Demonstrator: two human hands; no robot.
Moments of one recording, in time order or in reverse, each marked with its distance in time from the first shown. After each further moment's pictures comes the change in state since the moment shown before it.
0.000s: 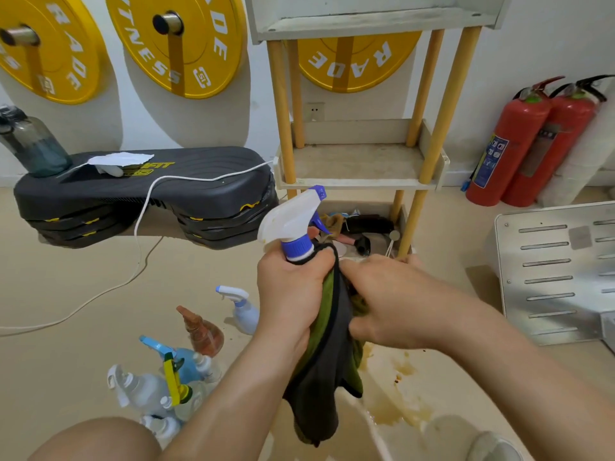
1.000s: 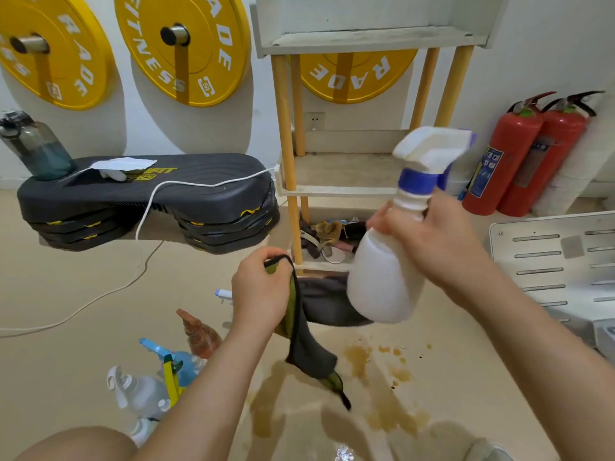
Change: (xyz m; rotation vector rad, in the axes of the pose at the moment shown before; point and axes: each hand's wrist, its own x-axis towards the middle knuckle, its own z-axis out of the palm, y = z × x) left_hand 0.028 -0.016 -0.029 0.512 0.087 0.112; right_hand -0.005 0.025 -0.026 0.839 0.743 0.116
